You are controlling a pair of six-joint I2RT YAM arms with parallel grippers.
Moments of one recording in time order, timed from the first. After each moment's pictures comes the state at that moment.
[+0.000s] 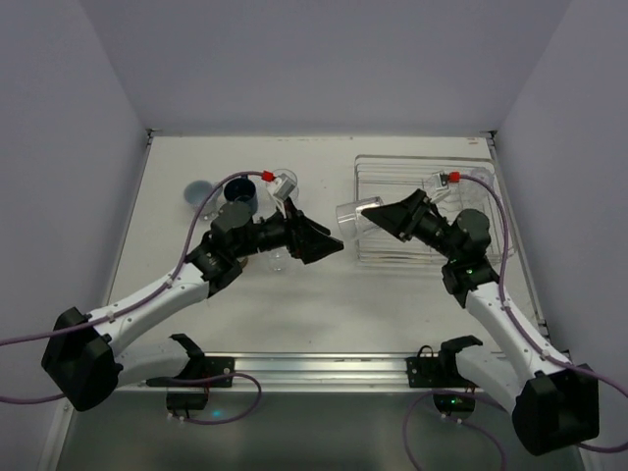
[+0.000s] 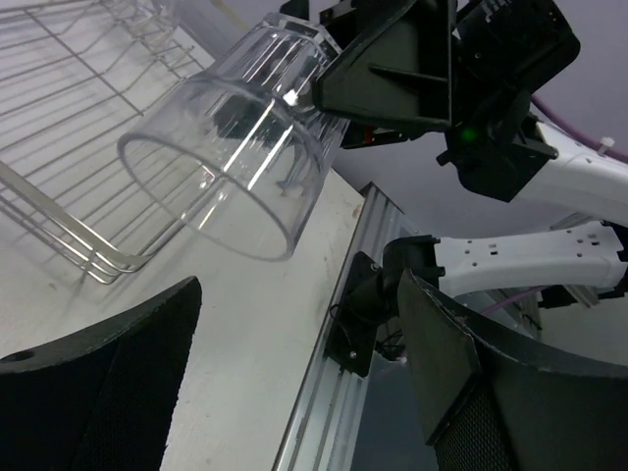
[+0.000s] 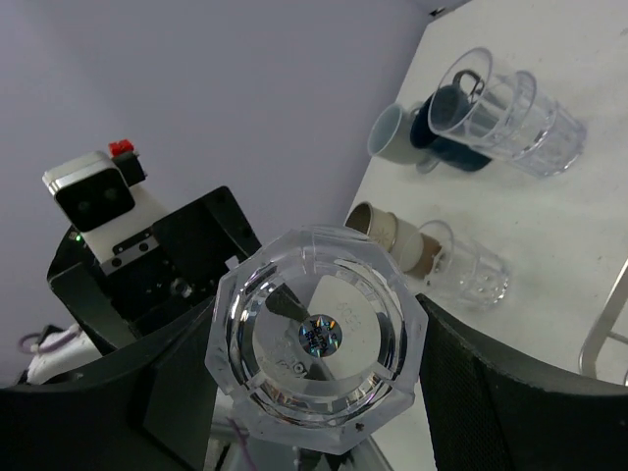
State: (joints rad) left arm -0.69 1.13 0.77 0.32 0.53 -0.64; right arm 0.23 0.92 0.59 0.37 -0.62 1.06
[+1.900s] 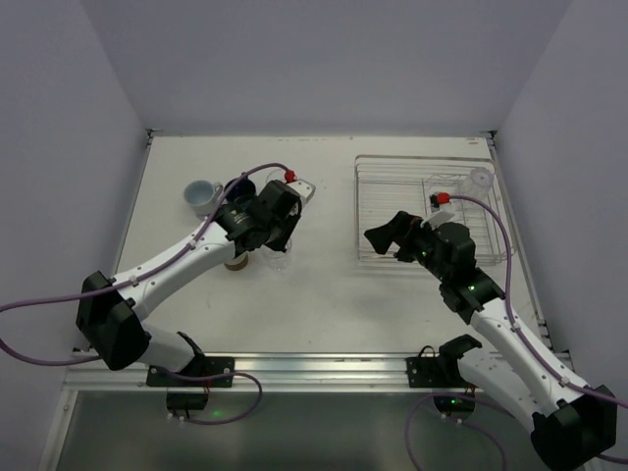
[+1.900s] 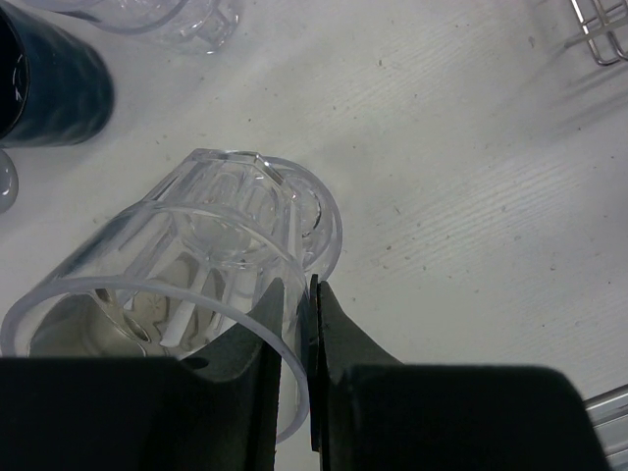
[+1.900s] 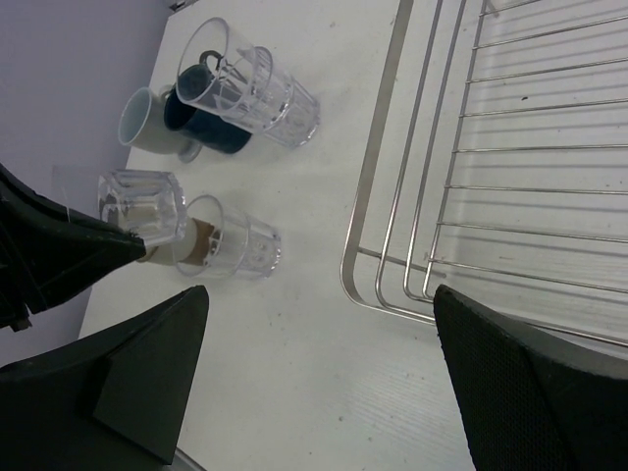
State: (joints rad) left arm -0.75 1.41 1.23 -0.74 -0.22 -0.14; right arm 0.42 0.79 0.57 -0.08 -0.11 0.67
